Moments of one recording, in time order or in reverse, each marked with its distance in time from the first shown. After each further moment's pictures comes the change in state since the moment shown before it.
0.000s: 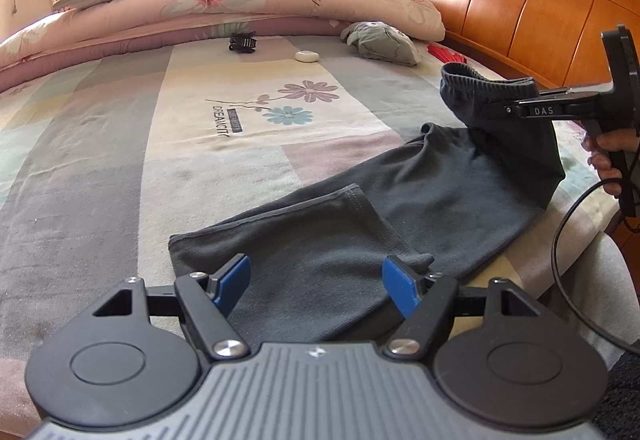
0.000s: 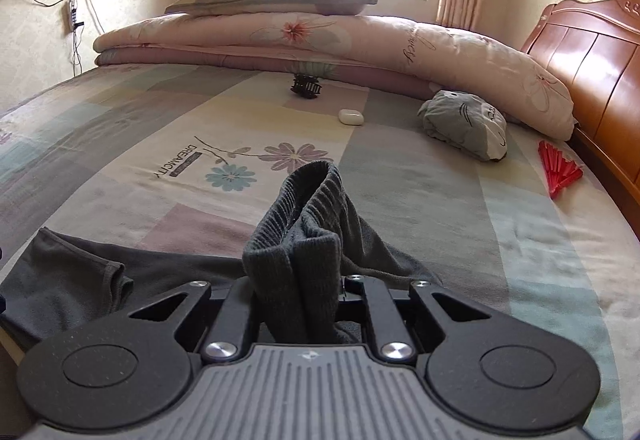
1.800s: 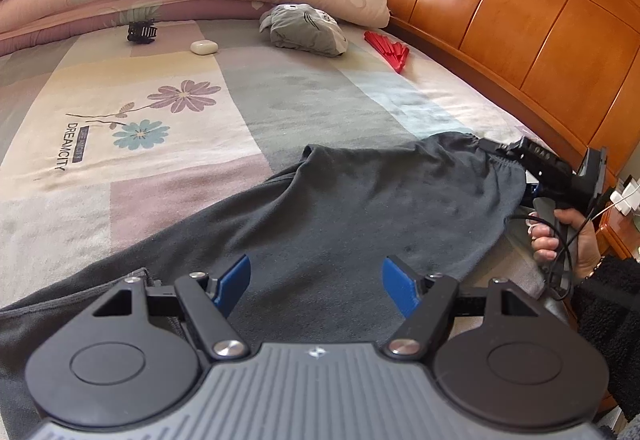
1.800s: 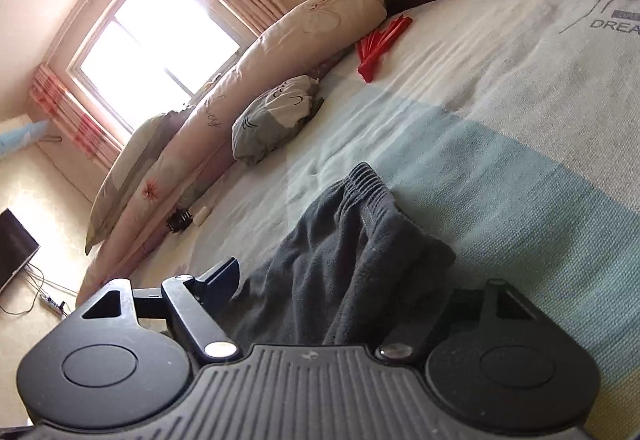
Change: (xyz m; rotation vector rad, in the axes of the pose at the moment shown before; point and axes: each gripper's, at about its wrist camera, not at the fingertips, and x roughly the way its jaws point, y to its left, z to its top) left arm 0.093 -0.122 0.070 -0.023 0.067 -0.160; right arm 0.027 -0.278 -0.166 0.913 -0.255 0.116
